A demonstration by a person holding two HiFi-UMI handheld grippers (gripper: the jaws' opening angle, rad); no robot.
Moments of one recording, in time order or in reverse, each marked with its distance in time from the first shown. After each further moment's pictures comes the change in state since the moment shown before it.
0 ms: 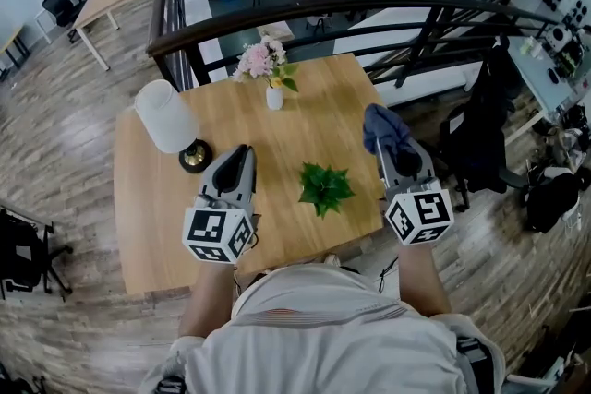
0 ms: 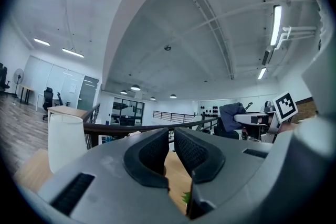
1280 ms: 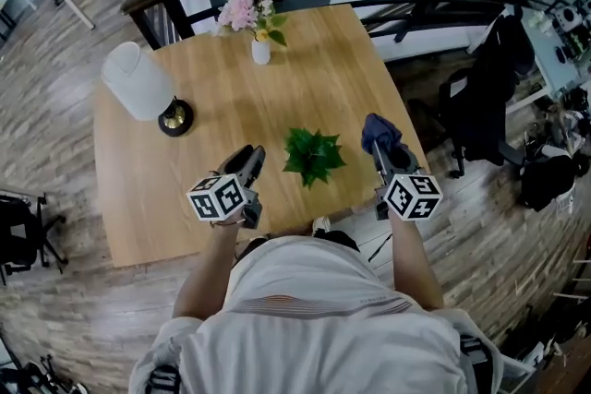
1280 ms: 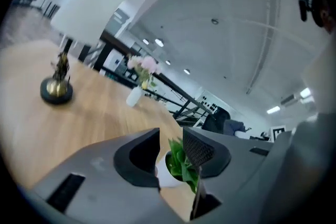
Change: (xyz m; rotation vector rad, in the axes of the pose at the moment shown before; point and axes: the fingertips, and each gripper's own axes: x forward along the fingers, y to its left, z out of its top) left arm 0.030 -0.001 -0.224 -0.597 0.364 -0.026; right arm -0.015 -0.060 -0.193 0.318 0.344 -0.032
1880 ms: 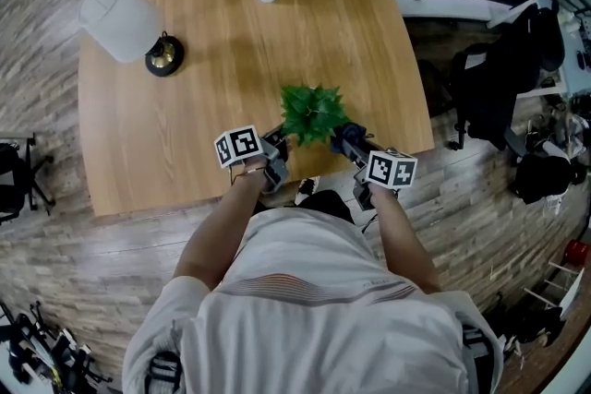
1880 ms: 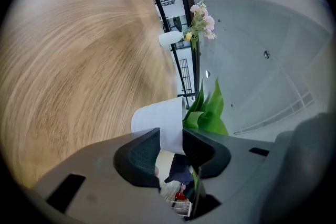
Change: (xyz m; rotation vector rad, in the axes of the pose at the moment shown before) left arm 0.079 0.003 -0.152 -0.719 0.196 -0.130; right arm 0.024 0.009 -0.189 0.283 0.559 0.186
